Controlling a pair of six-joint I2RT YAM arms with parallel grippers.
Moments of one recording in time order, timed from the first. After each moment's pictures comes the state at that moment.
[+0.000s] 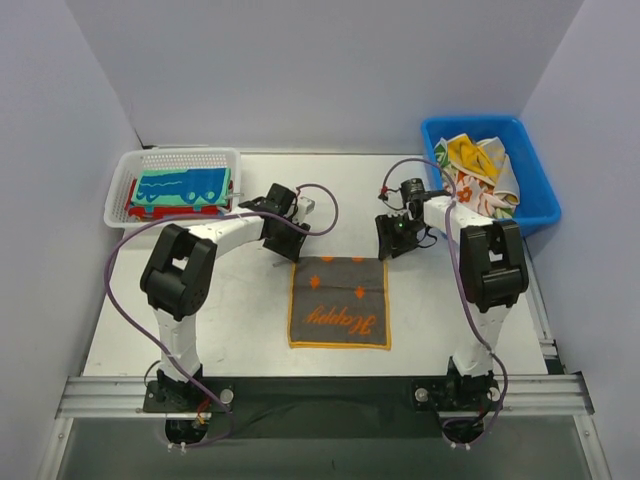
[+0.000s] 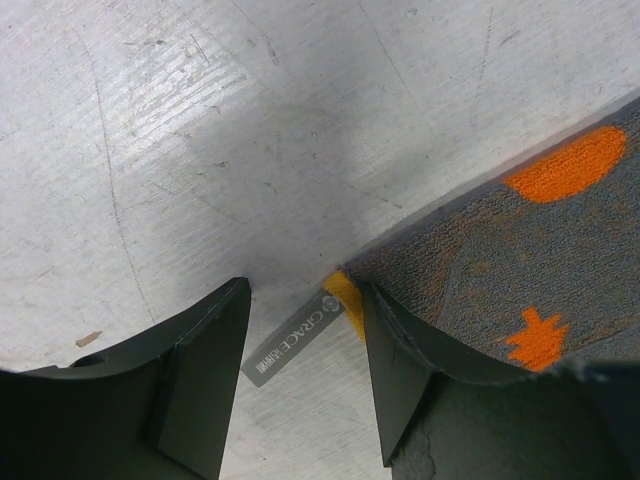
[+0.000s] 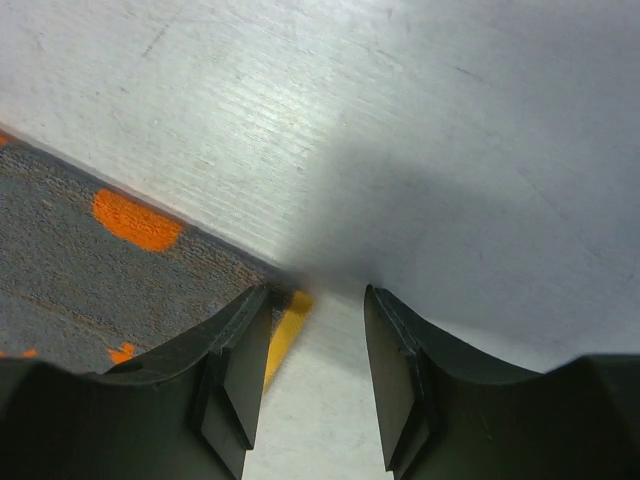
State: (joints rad) left arm -0.50 1.96 1.34 -0.49 0.11 -0.02; right arm 0.21 1.94 1.29 -0.63 -0.31 -0.08
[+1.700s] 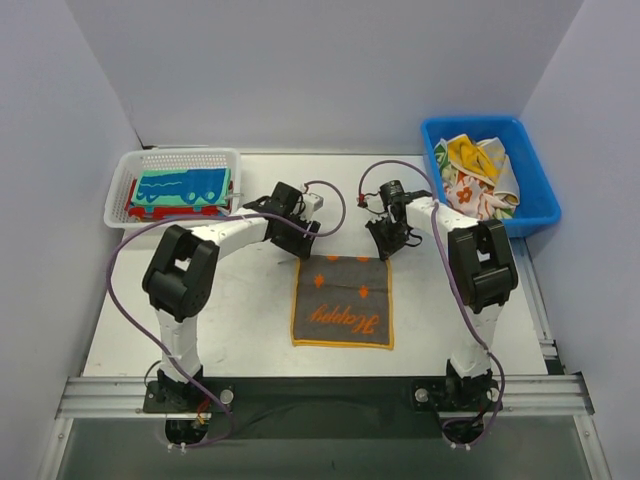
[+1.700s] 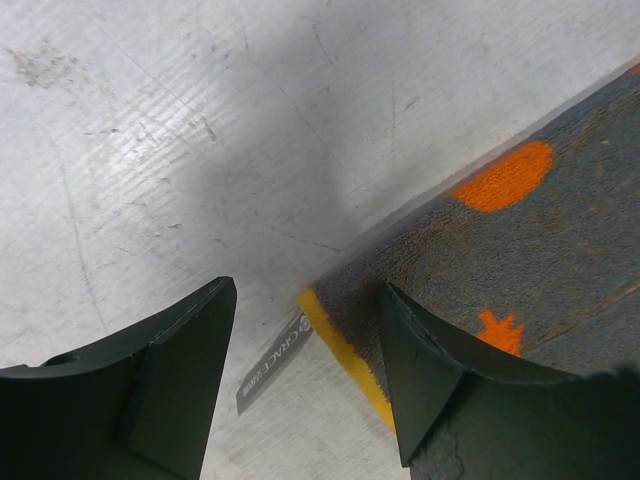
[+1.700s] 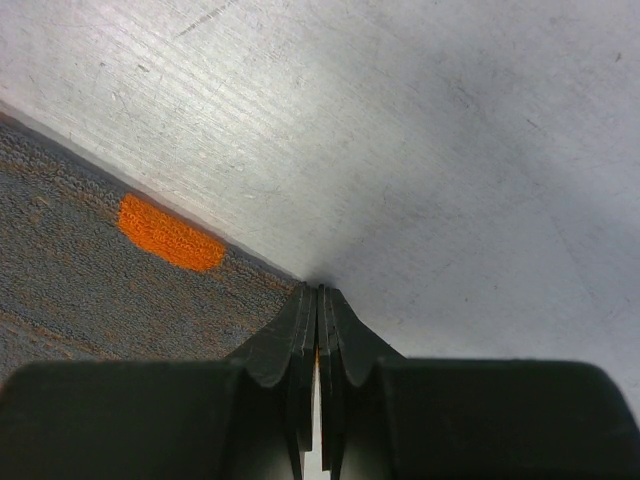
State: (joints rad) left arm -0.53 1.95 1.36 -0.42 0.16 -0.03; right arm 0.33 1.97 1.33 -0.67 -0.14 -0.24
